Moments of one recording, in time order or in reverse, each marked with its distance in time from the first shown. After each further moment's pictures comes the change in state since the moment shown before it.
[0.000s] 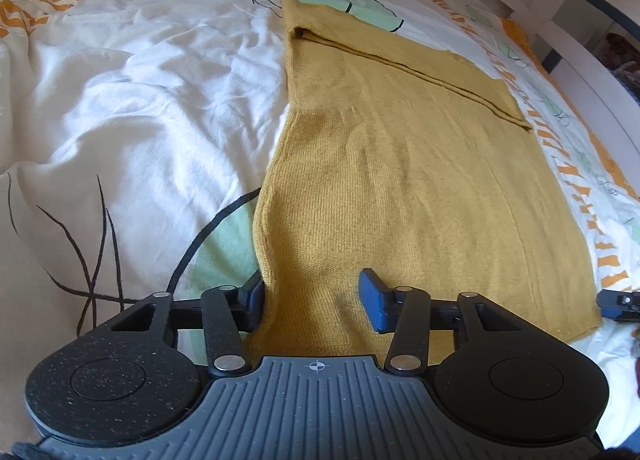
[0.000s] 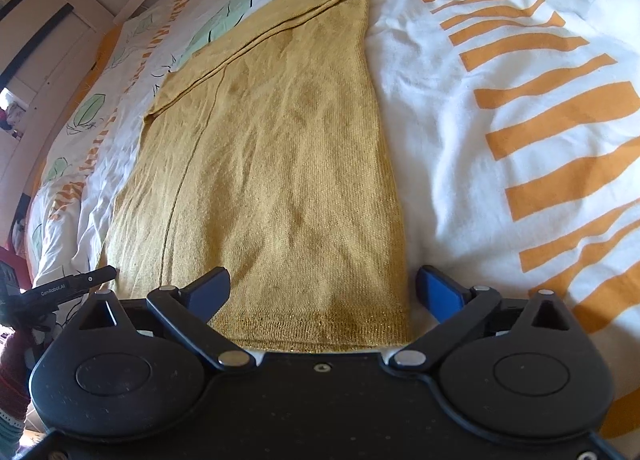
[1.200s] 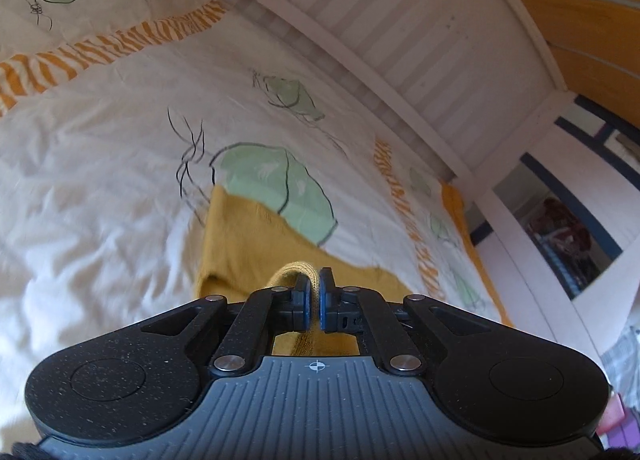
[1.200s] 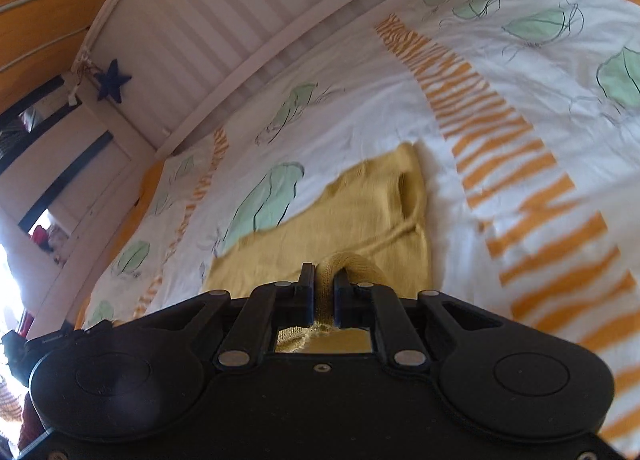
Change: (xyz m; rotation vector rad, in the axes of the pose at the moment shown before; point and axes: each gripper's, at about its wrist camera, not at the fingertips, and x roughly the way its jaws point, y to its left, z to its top) left arm -0.005 0.004 0.176 -0.217 -0.363 -0.284; right arm -0.009 0.007 0.161 0.054 -0.412 0.130
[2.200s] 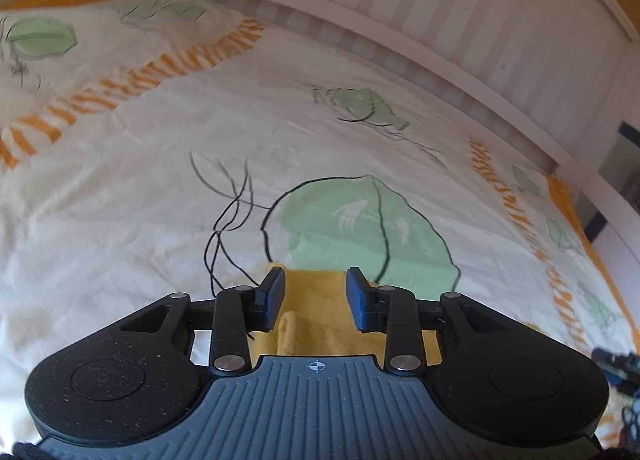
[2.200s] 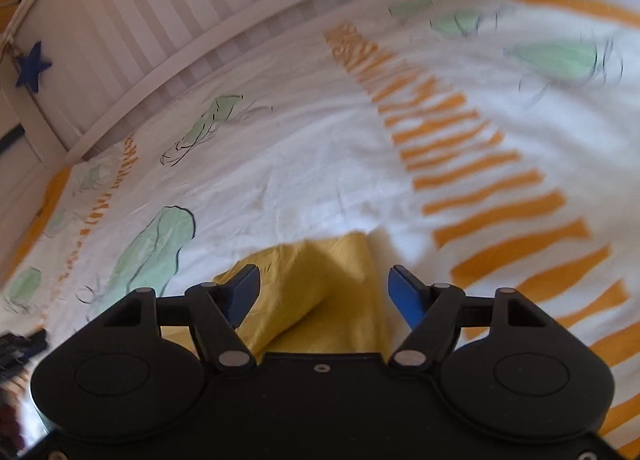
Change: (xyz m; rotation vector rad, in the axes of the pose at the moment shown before) left arm 0.122 0.009 0.041 0.178 -0.038 0.294; right arm 0.143 -0.017 0.062 -0.129 -0.036 -0.245
